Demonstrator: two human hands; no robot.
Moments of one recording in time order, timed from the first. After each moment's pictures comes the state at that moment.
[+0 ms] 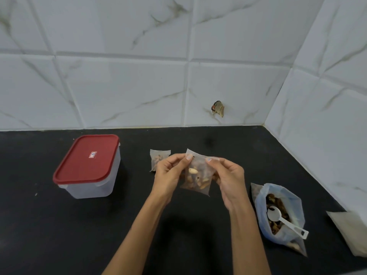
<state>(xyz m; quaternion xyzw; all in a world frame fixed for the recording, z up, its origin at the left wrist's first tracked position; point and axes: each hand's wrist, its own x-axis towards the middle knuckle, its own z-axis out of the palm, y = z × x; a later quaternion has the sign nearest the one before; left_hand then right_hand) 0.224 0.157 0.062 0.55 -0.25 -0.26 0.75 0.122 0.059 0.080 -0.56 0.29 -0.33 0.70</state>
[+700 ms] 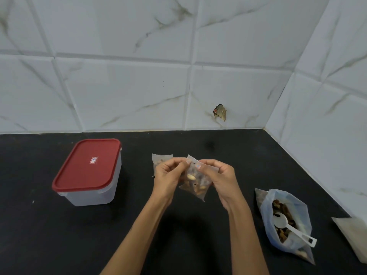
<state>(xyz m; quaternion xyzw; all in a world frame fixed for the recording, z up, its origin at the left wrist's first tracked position) 0.249 0.155 0.051 0.54 -0.21 -0.27 0.77 0.146 0.055 0.073 -0.63 0.27 -0.25 0.68</state>
